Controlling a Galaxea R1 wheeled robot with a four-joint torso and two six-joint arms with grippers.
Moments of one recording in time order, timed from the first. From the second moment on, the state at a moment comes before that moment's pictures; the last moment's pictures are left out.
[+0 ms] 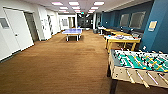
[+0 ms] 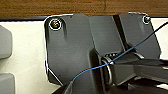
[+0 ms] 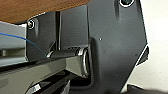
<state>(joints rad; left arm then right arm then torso) 1.52 2.98 -2.69 0.07 -0.08 -0.02 -1.53 3.06 -2.74 0.12 0.00 -0.08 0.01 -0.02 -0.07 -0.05</state>
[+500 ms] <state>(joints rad) 1.52 2.98 -2.69 0.07 -0.08 -0.02 -1.53 3.06 -2.74 0.12 0.00 -0.08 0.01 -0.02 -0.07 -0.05</state>
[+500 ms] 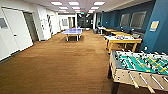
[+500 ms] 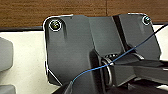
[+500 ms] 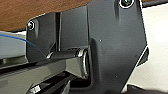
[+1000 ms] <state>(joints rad) 1.53 2.97 -2.70 0.06 -0.08 -0.02 -1.54 3.07 -2.74 0.12 0.00 -0.08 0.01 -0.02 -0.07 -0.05</state>
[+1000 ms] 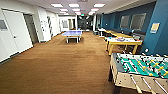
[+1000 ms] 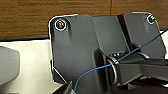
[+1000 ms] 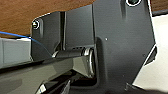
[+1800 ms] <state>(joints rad) 1.53 2.98 -2.69 0.06 -0.08 -0.02 -1.54 3.06 -2.74 0.12 0.00 -0.08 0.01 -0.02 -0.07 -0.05</state>
